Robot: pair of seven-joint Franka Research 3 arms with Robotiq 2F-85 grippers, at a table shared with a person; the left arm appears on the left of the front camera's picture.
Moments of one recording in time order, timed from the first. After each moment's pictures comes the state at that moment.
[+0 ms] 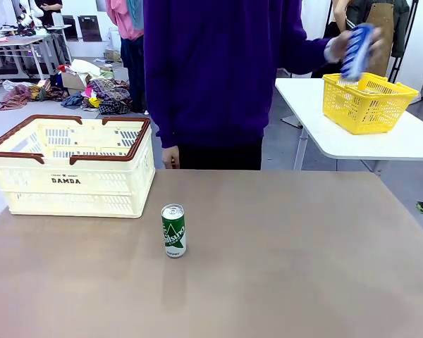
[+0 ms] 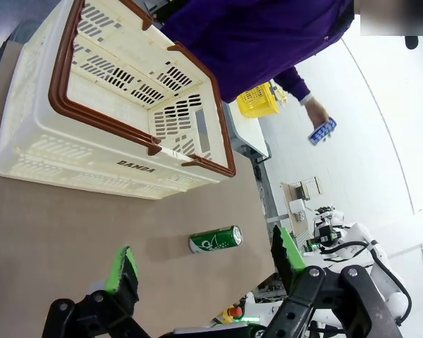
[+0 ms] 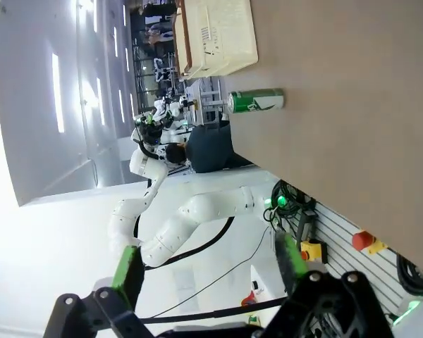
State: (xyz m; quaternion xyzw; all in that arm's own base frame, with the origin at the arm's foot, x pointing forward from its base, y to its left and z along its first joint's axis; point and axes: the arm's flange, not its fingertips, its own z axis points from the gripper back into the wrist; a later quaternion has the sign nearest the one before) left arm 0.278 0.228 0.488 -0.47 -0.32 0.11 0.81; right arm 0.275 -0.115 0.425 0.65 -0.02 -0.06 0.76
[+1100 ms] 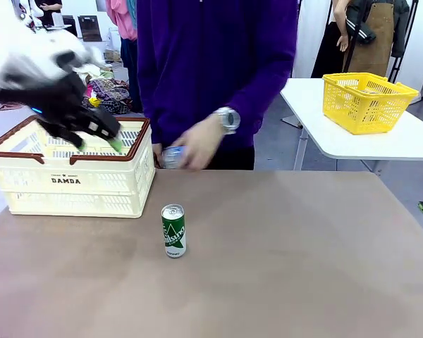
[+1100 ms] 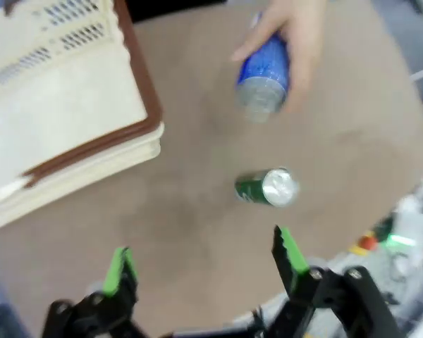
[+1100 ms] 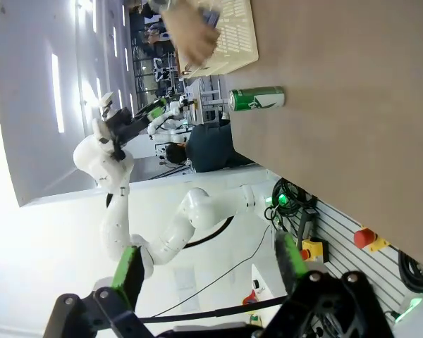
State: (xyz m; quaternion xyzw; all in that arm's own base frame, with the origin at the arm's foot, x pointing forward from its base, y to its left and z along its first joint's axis) left arm 0.347 -0.165 0.547 -0.09 -0.22 -0.16 0.96; right arm 0.273 -0.116 0.427 0.65 -0.02 -0.06 0.76
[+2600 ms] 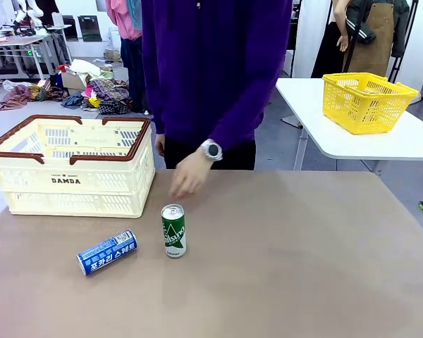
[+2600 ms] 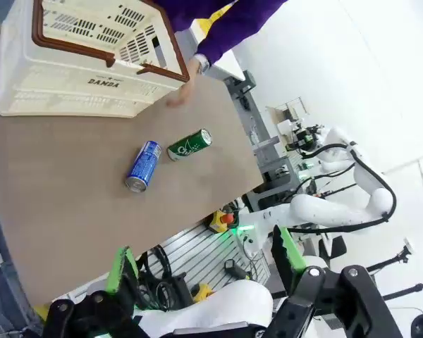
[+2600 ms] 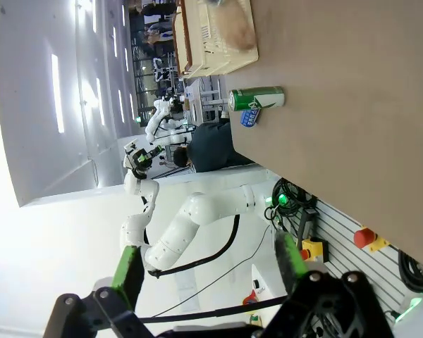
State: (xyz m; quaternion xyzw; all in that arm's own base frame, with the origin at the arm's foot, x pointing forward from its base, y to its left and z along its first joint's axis) left arm 0.152 0.294 0.561 -0.47 -0.27 -0.02 0.84; right arm 0.273 -0.117 0.427 0.65 -0.02 -0.06 0.76
